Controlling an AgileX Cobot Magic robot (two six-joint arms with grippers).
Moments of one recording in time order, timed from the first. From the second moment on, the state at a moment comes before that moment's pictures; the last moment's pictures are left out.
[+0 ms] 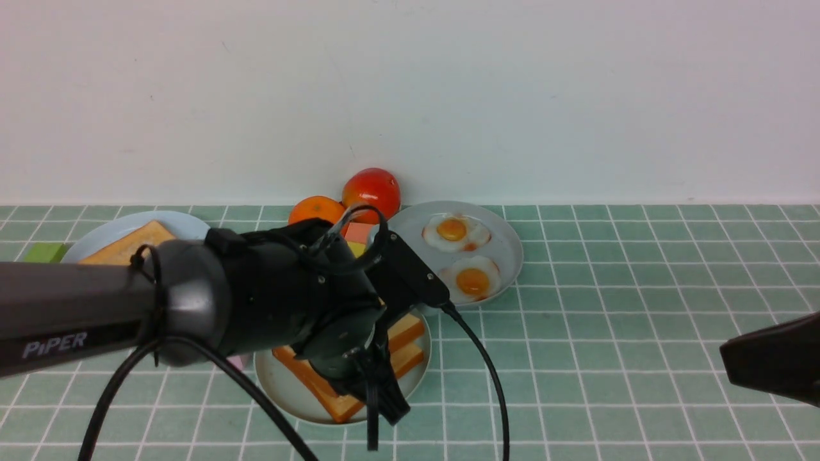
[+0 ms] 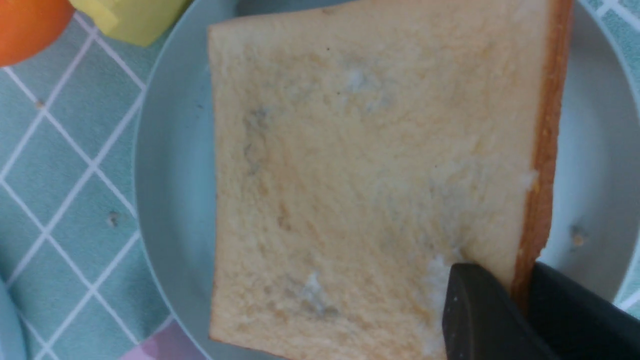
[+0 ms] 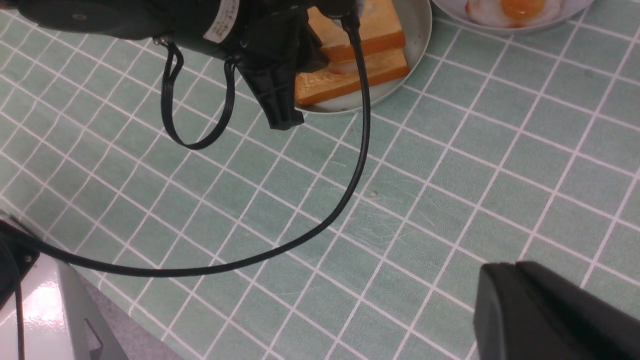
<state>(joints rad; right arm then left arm) 0.39 0.86 -0.95 0.40 0.99 -0.16 -0.73 1.78 -1.12 0.44 0.60 -0.18</state>
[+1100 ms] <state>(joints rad) 0.39 0.61 -0.94 0.22 1.07 -0.04 -0.73 0.62 -0.71 0.19 0.34 -0.32</state>
